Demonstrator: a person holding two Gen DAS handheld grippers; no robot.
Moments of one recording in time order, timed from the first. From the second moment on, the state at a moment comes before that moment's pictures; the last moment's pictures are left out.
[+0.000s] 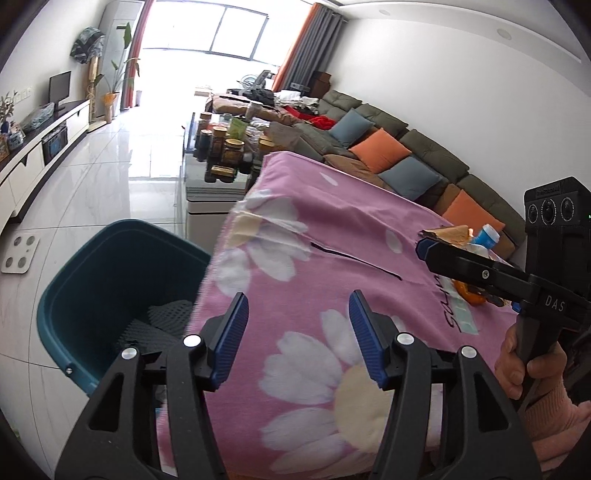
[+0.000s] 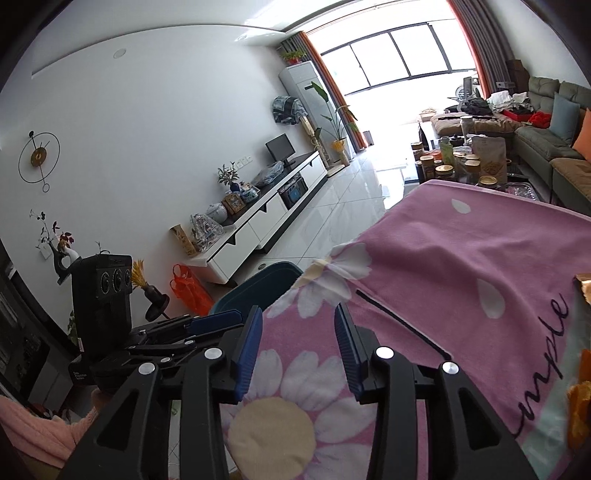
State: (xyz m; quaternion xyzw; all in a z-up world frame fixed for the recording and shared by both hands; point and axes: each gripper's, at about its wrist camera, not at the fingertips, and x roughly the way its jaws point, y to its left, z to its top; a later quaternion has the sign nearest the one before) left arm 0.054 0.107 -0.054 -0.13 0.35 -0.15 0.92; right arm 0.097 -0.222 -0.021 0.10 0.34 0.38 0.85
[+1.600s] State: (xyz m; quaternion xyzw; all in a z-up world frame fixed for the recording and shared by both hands) left arm 0.176 -0.219 -0.090 -0.13 0.48 -0.43 0.75; right arm 0.124 -0.461 -0.039 0.20 0.31 0.20 0.91
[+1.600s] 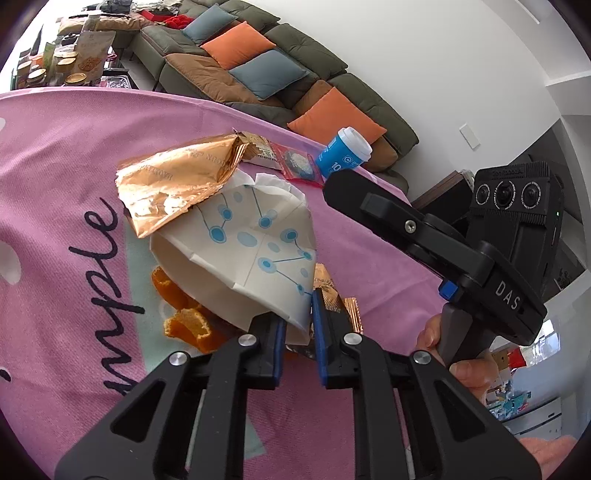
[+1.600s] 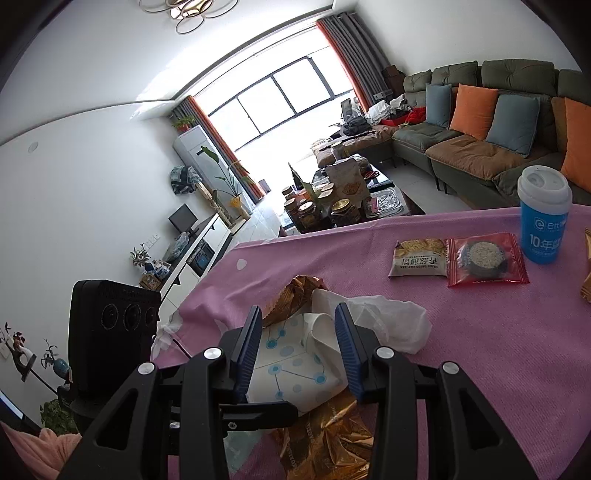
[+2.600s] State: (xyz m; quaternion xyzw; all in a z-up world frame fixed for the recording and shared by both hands) left arm 0.112 -0.043 -0.077 -0.12 0.43 -0.34 0.83; right arm 0.177 -0.400 -0.065 0.16 0.41 0.18 0.88
